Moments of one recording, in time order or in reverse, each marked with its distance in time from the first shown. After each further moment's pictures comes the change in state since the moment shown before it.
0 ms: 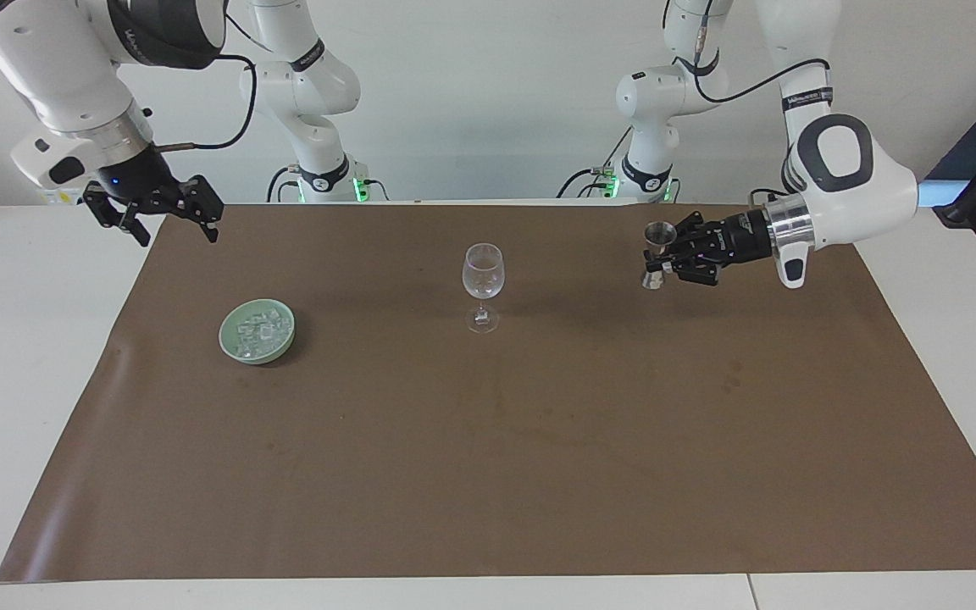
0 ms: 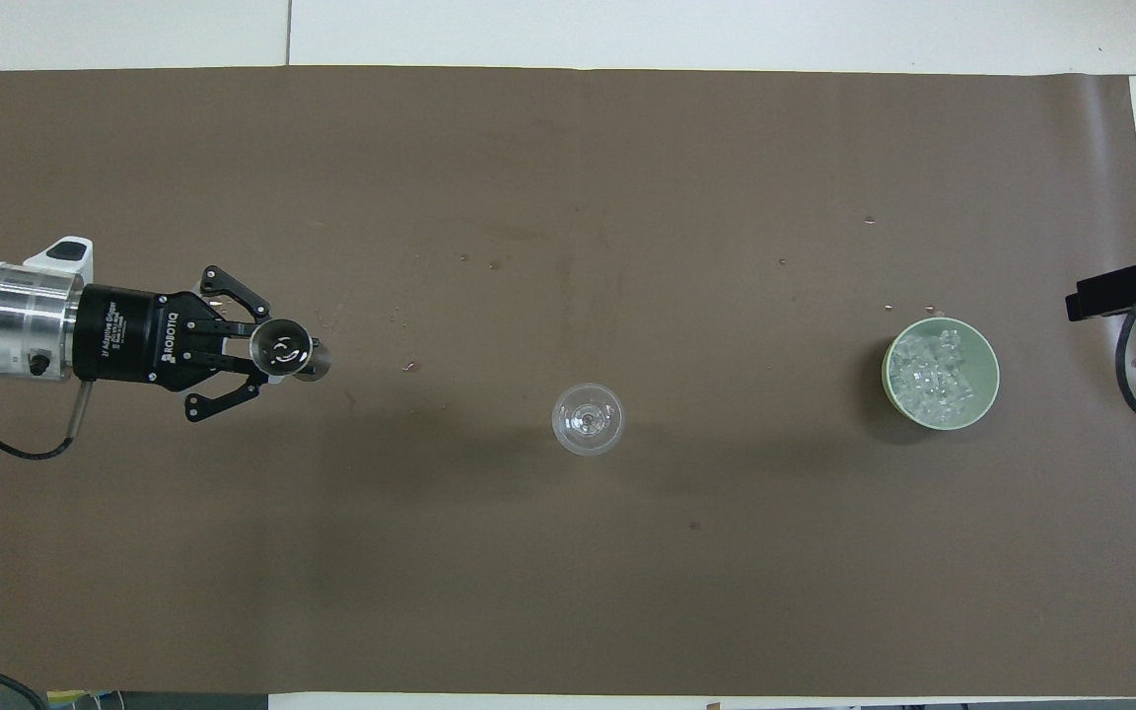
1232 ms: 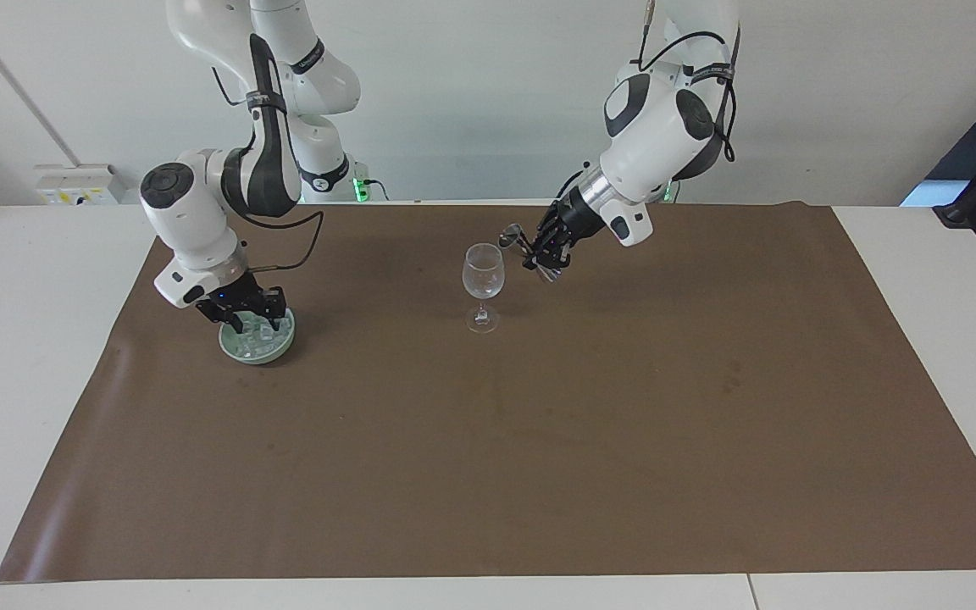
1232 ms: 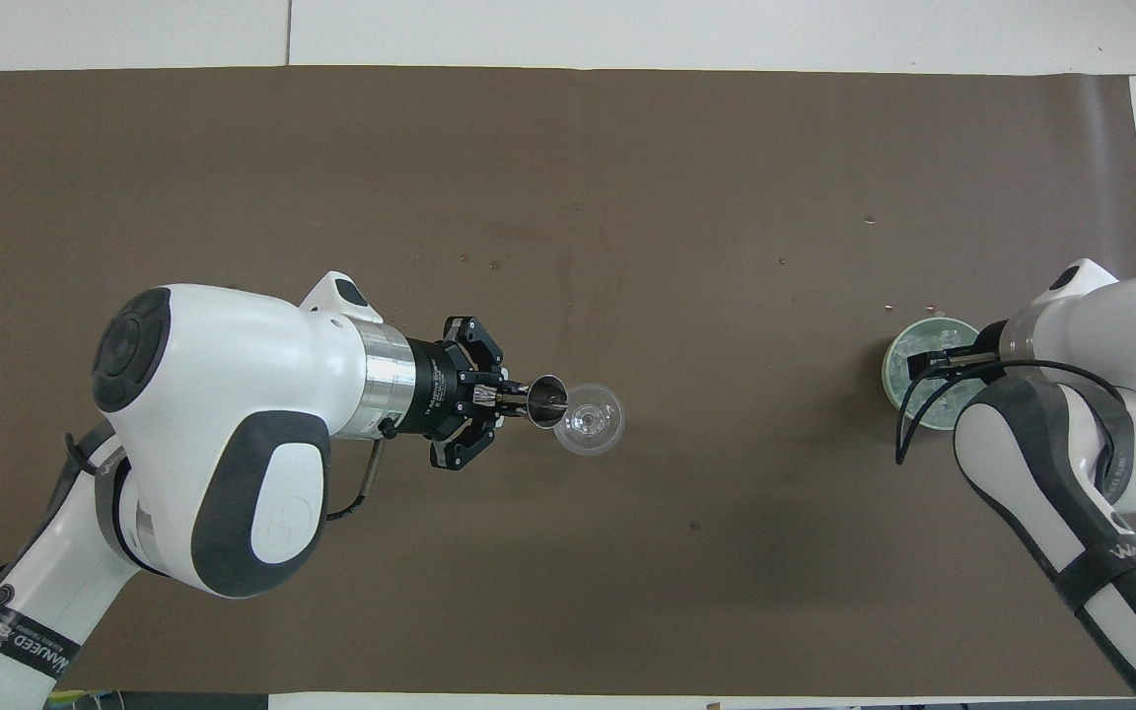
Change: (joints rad) left arm -0.527 -0.014 -0.004 -0.007 0.500 0.506 -0.592; right arm 0.006 0.088 0.000 -0.516 0.012 0.582 0.012
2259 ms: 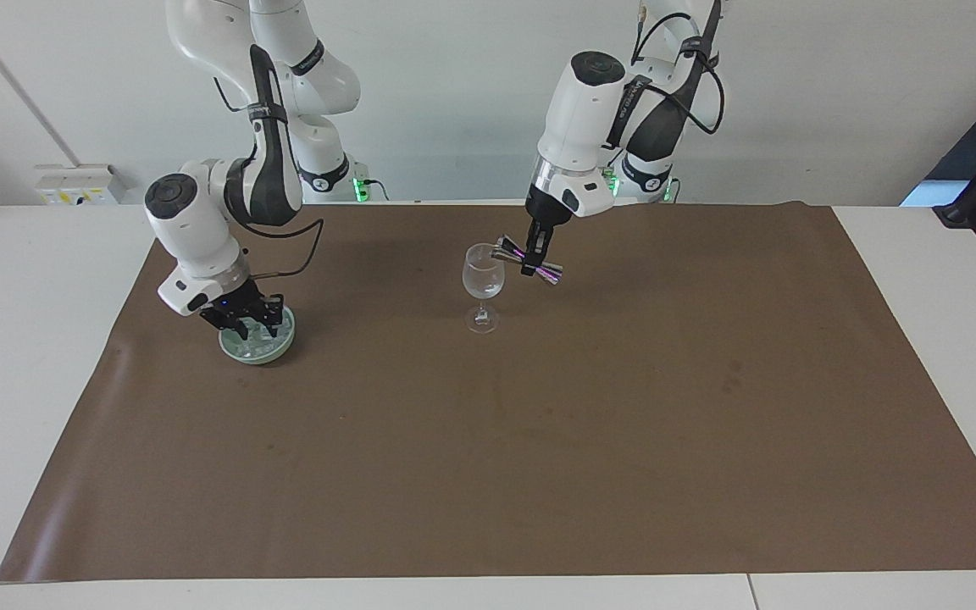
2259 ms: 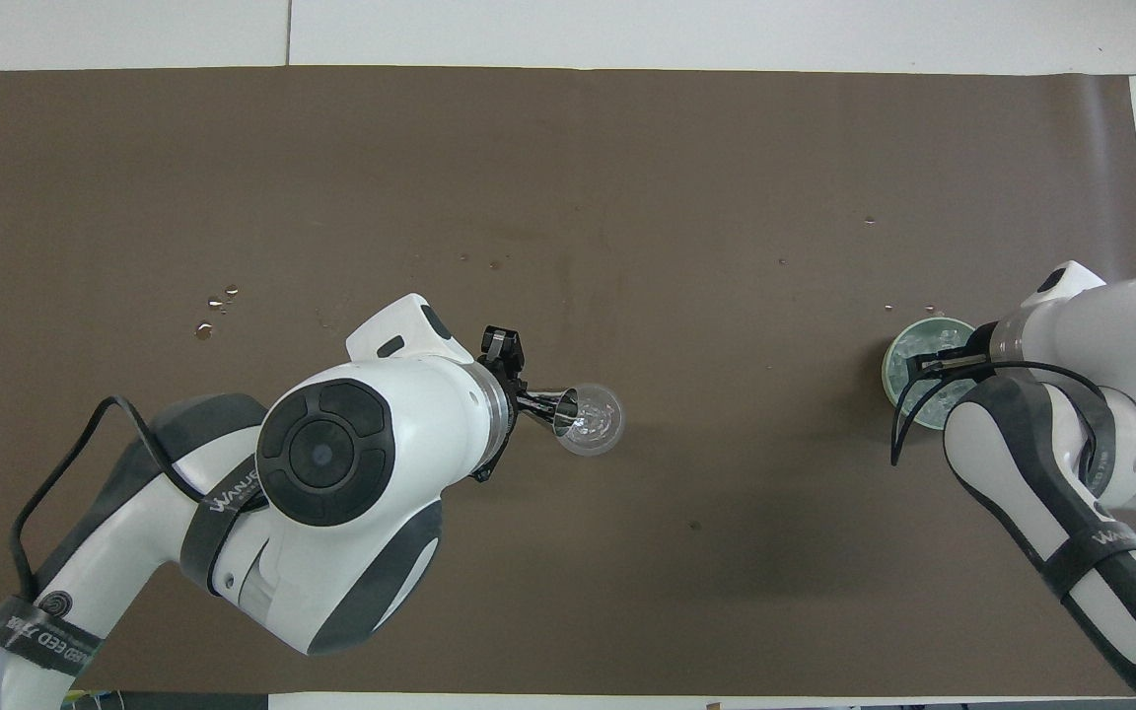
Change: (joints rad) left arm -0.137 0.011 0.000 0.027 0.515 0.048 -0.284; right arm 0.000 0.033 0.001 -0.007 0.000 0.037 -0.034
